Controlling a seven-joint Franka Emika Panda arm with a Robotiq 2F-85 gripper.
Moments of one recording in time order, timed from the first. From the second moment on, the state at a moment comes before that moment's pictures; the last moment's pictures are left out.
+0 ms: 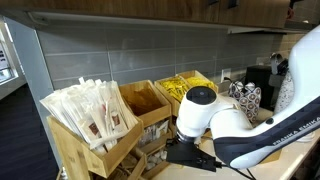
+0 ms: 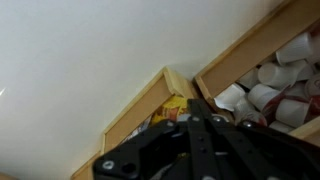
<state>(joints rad) 0.14 -0.11 0.36 -2.46 -0.56 2.61 1.69</state>
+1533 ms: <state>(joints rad) 0.21 -0.31 0.34 -2.42 -0.22 1.93 0.94</state>
